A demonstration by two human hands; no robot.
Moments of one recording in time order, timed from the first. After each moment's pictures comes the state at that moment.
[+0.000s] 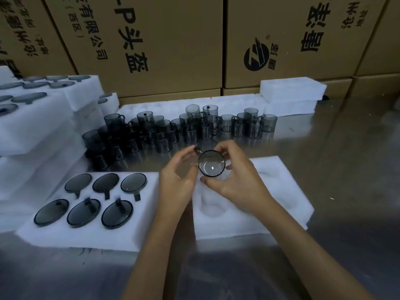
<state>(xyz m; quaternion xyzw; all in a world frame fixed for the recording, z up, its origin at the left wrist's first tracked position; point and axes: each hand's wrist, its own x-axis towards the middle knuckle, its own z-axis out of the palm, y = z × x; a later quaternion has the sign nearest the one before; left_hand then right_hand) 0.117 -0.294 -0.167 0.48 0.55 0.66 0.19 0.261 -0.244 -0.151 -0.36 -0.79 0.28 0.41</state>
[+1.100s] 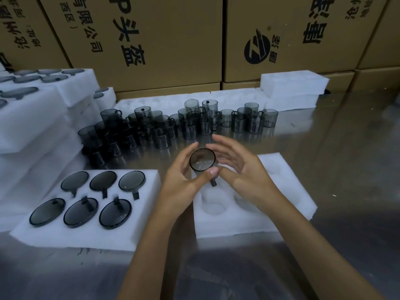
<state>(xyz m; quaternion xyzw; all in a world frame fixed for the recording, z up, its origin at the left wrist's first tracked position) 0.118 -0.298 -0.168 0.50 0.53 0.61 0.33 0.273 -0.246 -0.146 -0.27 -0.71 0.48 0.43</state>
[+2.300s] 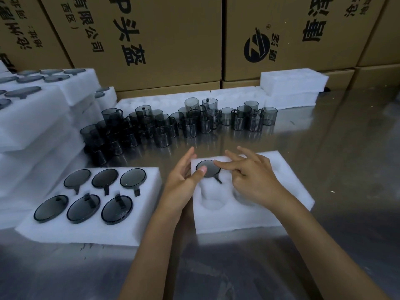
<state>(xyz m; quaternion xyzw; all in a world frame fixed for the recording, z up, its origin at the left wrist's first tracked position) 0.111 -0.292 -0.184 0.44 0.58 0.58 0.38 0.289 -0.235 -0.154 -0.44 -0.86 0.19 0.19</state>
